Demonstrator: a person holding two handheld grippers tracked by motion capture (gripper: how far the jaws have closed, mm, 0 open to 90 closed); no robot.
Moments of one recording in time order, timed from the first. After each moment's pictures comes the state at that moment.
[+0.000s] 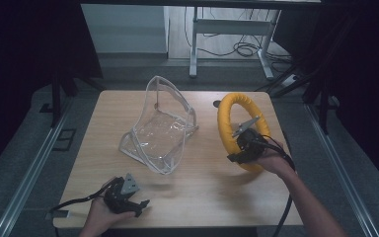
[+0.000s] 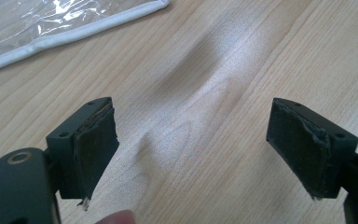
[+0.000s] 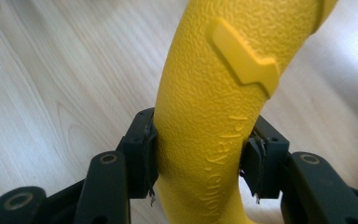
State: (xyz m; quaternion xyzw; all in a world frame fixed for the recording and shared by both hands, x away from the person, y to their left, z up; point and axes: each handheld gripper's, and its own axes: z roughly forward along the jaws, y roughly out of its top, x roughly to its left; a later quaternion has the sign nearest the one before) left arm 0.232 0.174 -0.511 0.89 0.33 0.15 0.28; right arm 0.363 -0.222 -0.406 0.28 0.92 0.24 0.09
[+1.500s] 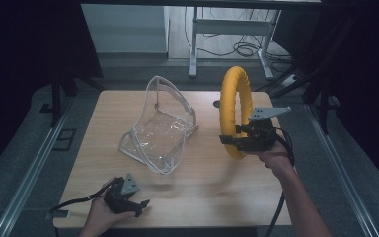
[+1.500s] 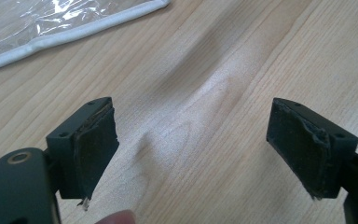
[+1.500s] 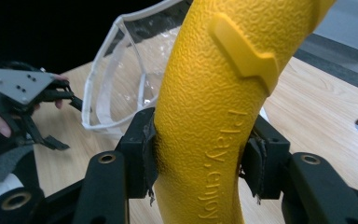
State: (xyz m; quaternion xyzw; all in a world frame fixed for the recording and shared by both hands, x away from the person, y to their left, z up) left arm 0.233 0.174 -0.512 0.89 0.33 0.15 0.28; right arm 0.342 -0.226 -0.347 0.26 0.83 0.49 0.09
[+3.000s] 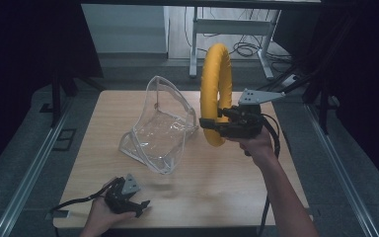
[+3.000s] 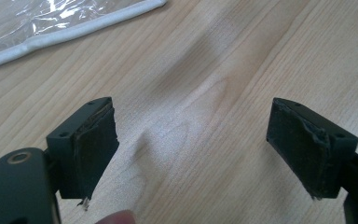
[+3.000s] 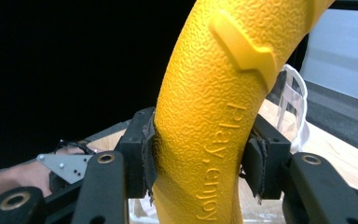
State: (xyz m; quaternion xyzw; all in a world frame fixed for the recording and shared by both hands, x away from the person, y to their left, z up) left arm 0.233 0.173 -0.513 0.89 0.32 0.15 0.28; right arm 0.341 -0.178 -0.298 0.21 0.78 0.59 0.08
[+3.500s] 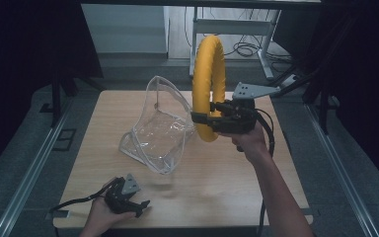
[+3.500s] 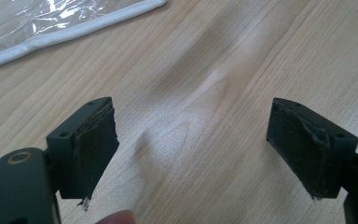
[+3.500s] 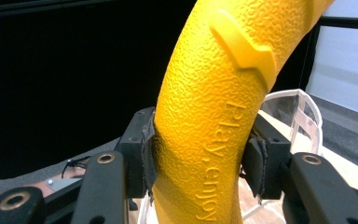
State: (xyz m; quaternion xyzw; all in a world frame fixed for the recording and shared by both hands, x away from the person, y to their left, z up) left arm 0.233 0.173 -0.513 0.89 0.32 0.14 0.28; right arm 0.341 -0.161 -0.283 0.20 0.76 0.61 0.08
